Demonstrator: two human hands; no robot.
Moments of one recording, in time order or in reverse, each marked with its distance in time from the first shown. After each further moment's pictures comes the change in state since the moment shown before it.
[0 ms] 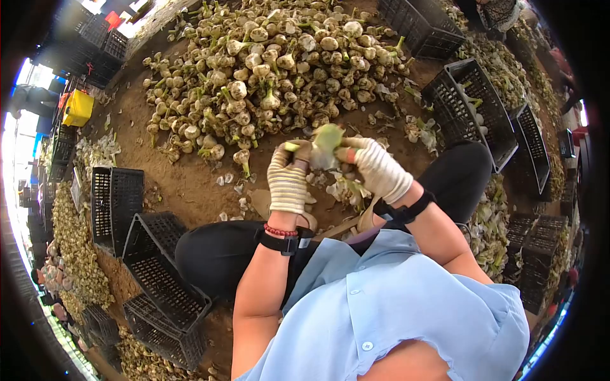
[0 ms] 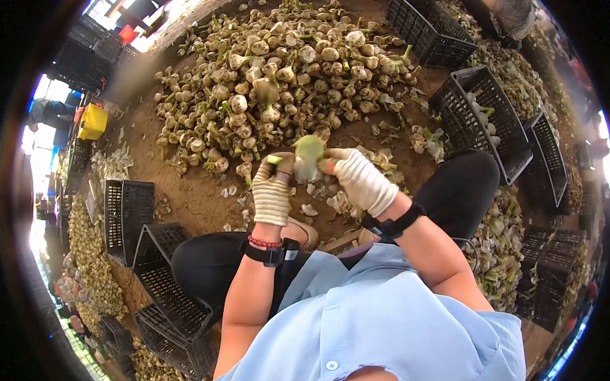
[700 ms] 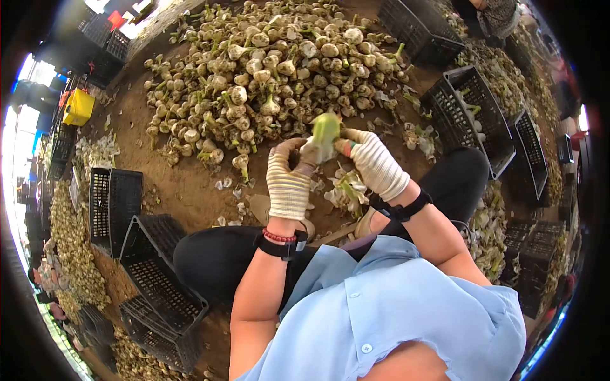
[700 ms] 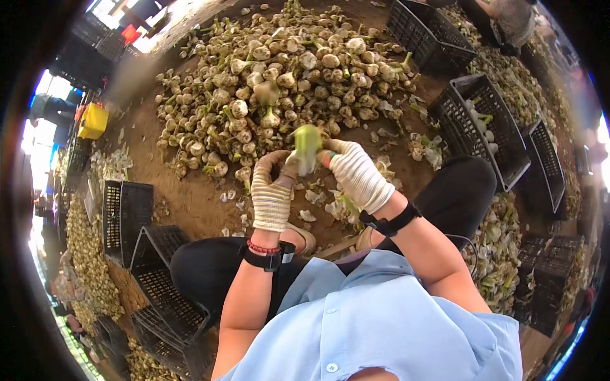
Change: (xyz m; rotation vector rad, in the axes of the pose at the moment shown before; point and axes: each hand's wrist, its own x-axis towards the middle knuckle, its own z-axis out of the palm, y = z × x) left_hand 0.003 0.003 0.010 0.404 0.073 0.378; right_hand 0.025 0.001 -0.001 -0.155 0.058 -0.281
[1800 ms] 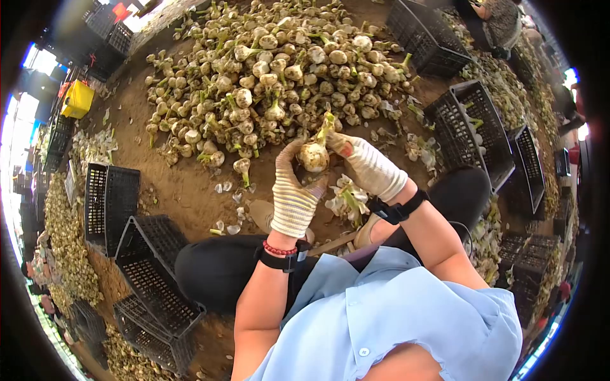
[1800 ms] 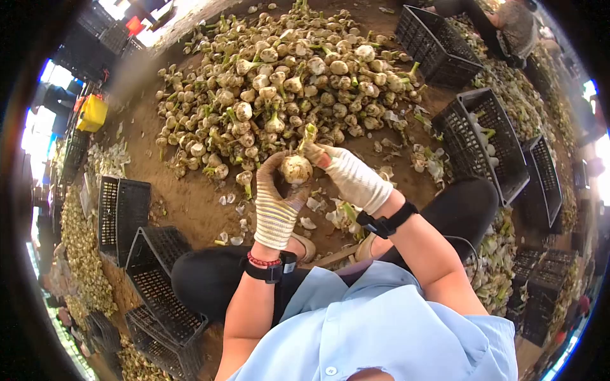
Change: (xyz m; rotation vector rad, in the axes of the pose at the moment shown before) left_hand 0.000 0.013 -0.012 -0.130 -0.159 0.151; right_hand 0.035 0.005 0.006 0.207 -0.373 -0.067
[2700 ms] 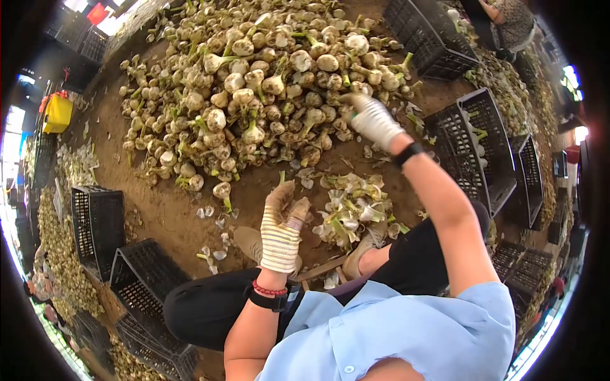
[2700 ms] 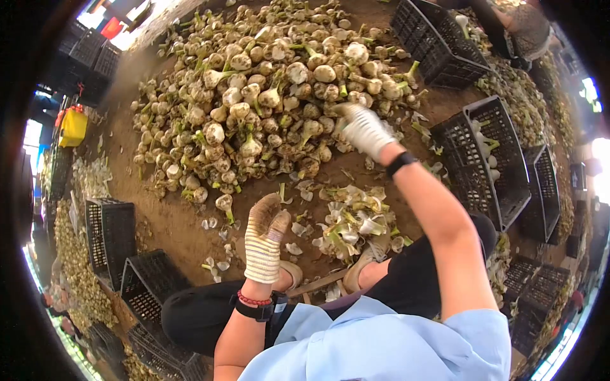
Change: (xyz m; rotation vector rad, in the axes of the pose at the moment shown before) left_hand 0.035 -0.028 0.026 -0.280 0.105 -0.587; right_hand 0.128 -0.033 -0.179 -1.159 0.318 0.262
